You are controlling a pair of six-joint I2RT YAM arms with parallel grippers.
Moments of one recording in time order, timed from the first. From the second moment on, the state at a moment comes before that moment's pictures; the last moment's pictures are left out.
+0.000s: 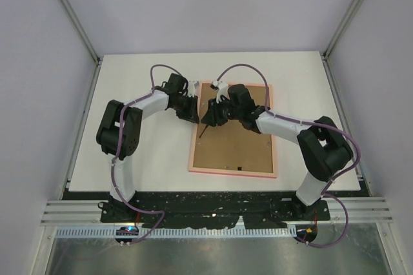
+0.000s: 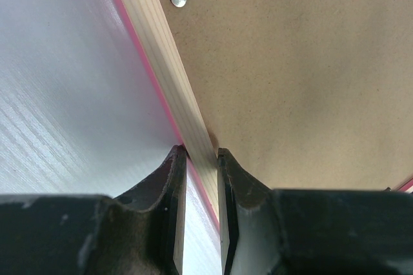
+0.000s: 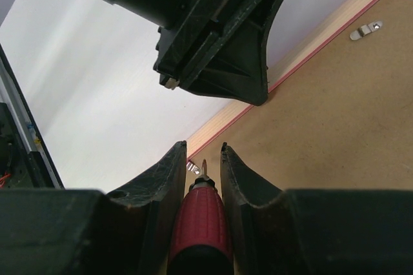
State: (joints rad) left arm -0.39 2.00 1.36 -0.43 0.41 -0.19; right arm 0.62 1.69 1.02 0.15 -0.44 0.27
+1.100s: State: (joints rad) left arm -0.39 2.00 1.35 -0.43 0.41 -0.21; right arm 0.70 1.81 1.20 -0.06 -0.52 0.06
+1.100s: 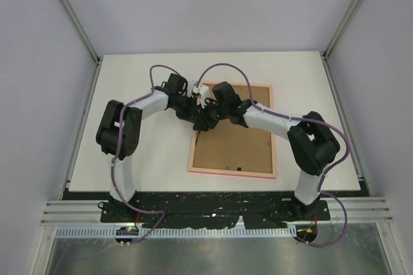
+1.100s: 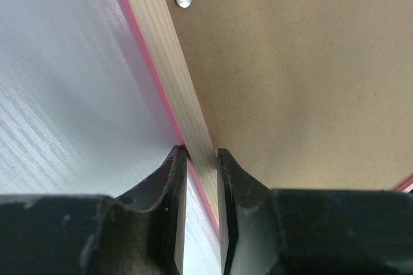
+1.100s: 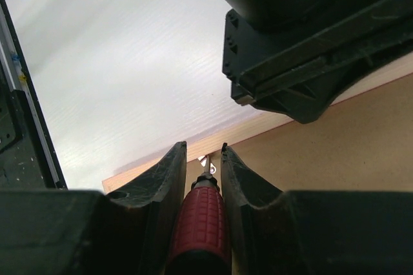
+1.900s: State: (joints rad) left arm -0.39 1.99 1.34 -0.43 0.41 -0.21; right arm 0.76 1.83 1.32 -0.37 -0.62 -0.22
